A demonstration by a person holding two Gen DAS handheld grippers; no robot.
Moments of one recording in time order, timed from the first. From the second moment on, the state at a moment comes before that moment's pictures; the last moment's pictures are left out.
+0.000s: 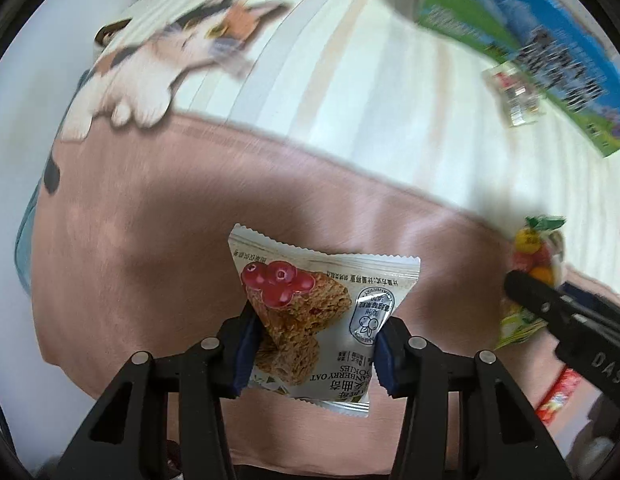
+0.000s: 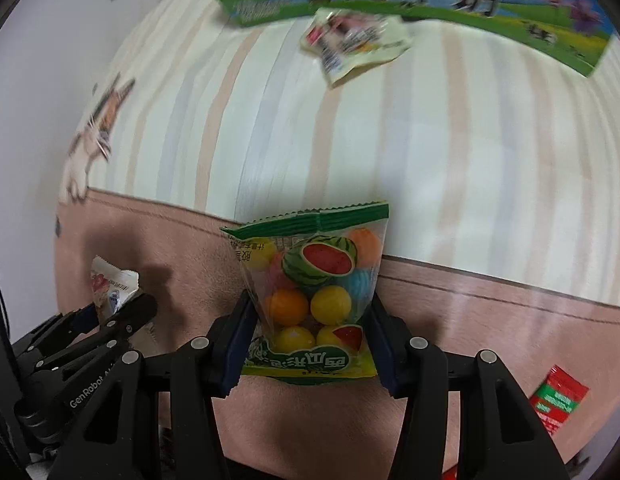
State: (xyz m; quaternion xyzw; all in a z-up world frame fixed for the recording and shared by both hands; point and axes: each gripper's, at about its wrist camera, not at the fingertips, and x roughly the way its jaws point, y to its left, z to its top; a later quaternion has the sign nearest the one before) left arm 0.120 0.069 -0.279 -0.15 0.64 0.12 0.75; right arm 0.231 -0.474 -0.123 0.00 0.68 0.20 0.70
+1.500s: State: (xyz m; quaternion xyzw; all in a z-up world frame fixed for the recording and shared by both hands) left arm 0.510 0.080 -0.218 -0.08 0.68 0.03 0.73; right arm 0.532 -0.515 -0.066 0.05 0.65 0.07 0.76
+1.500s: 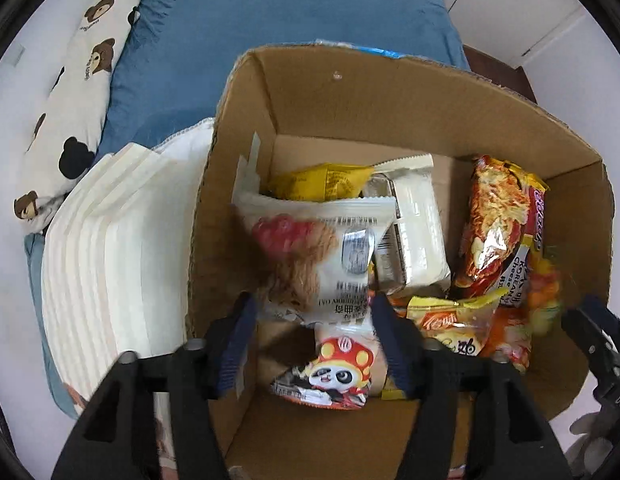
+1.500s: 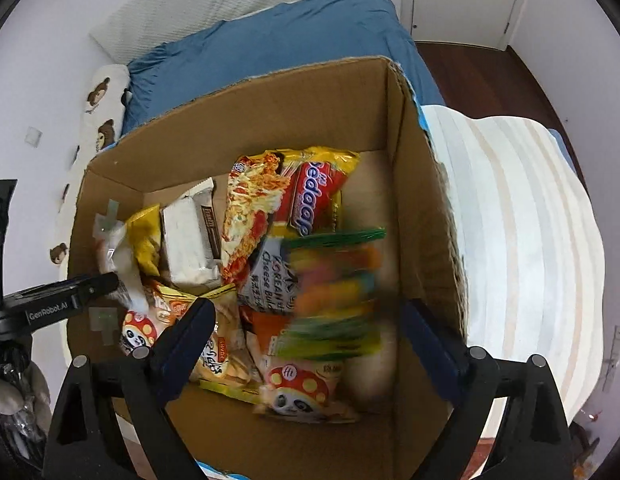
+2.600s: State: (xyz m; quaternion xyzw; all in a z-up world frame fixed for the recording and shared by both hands) left arm 0.385 0.045 -0.129 -0.07 0.53 0.04 0.84; right arm 0.427 -0.502 -0.001 -0.01 0.56 0.07 0.82
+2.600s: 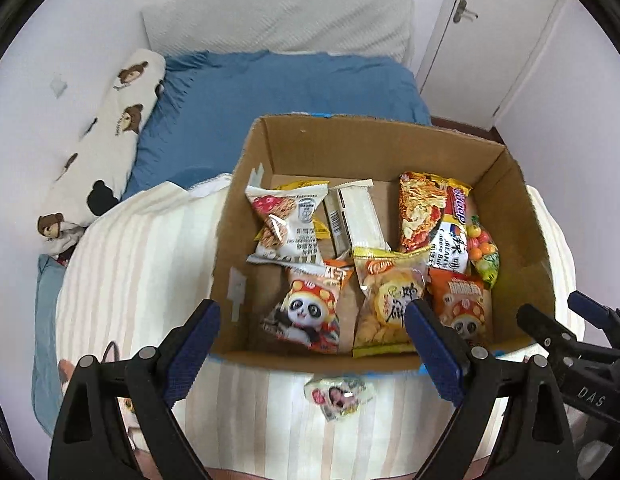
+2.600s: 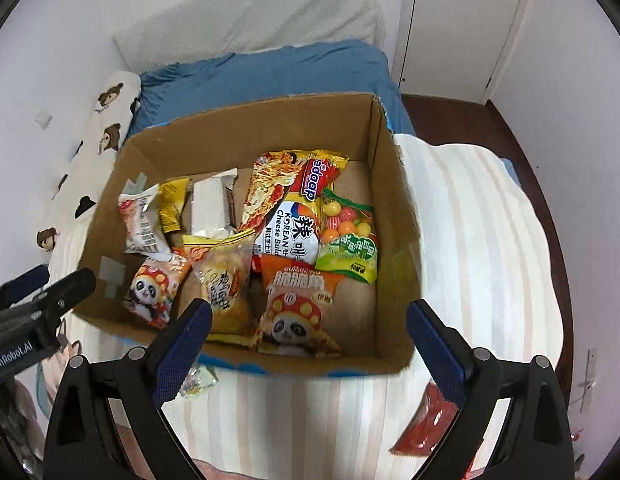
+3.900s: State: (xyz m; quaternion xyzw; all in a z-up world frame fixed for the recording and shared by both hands) left arm 0.189 -0.050 -0.218 -0.01 0.61 -0.01 0.79; right arm 0.161 -0.624 -0.139 0.20 0.70 0.02 0.69
